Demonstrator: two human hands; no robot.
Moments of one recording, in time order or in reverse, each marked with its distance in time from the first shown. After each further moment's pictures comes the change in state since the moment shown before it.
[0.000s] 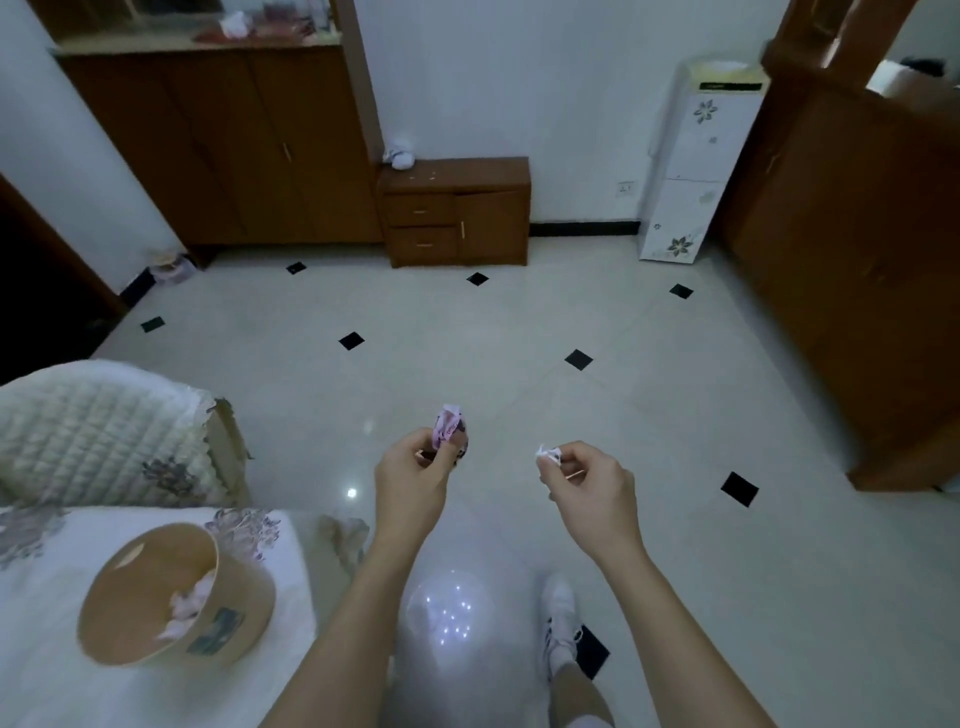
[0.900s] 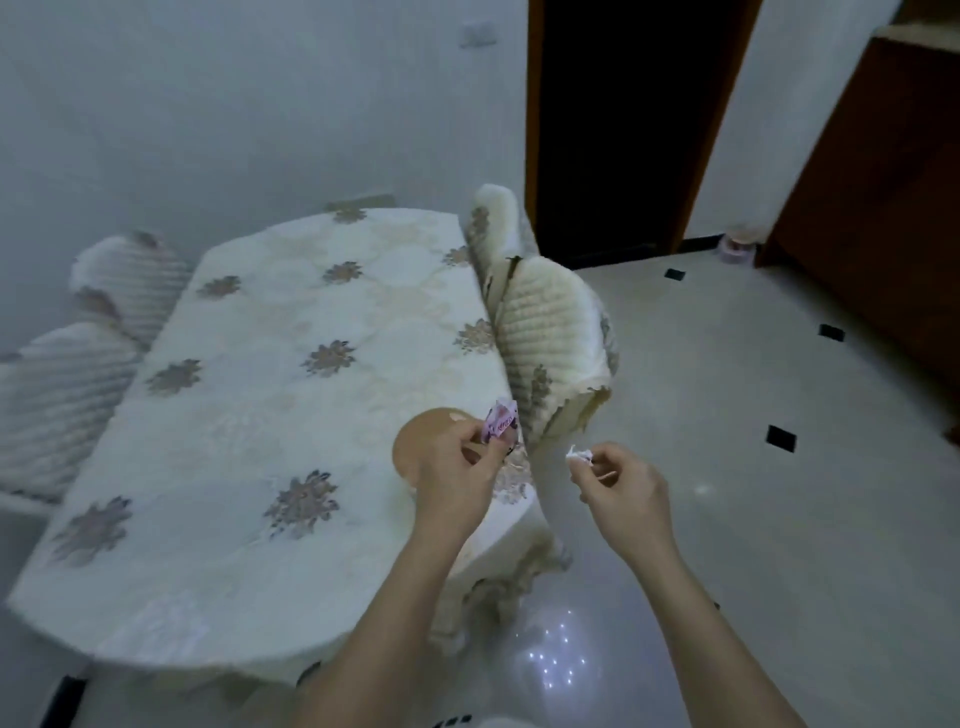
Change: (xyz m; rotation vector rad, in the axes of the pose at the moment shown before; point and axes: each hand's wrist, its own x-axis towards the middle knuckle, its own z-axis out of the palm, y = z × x) left_hand 0.025 0.002 -0.123 0.121 1.212 -0.289; right_hand 0.111 -0.145 0.265 -0.095 -1.197 -0.665
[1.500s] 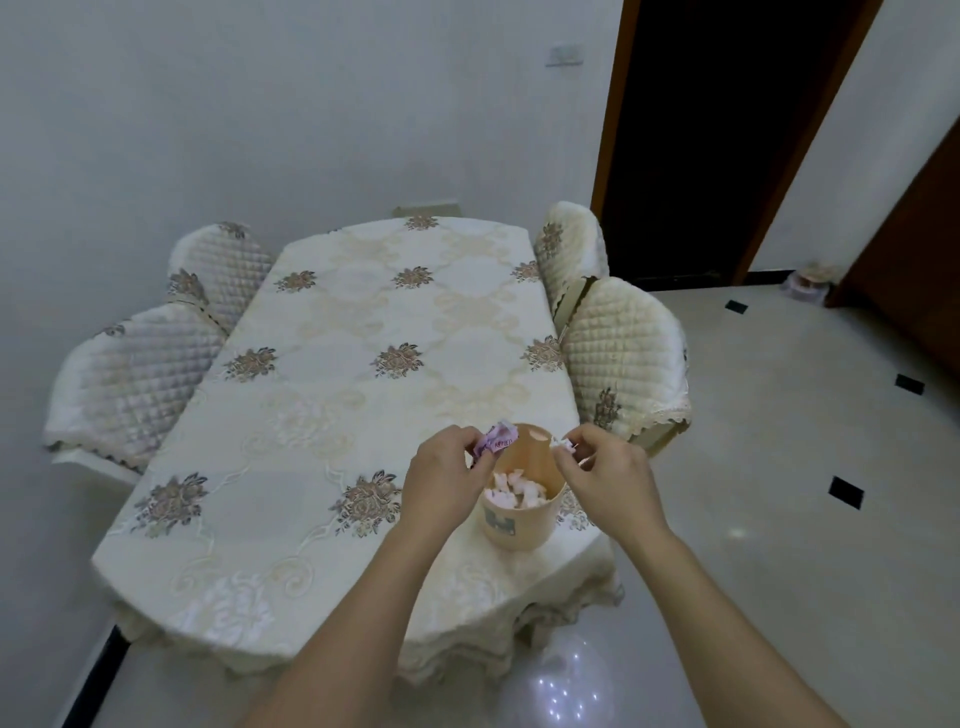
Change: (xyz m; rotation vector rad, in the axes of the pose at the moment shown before) left_hand 0.038 -0.065 -0.101 0.460 0.021 0.001; right_hand 0.021 -0.076 0.096 -0.258 -0.143 -0.280
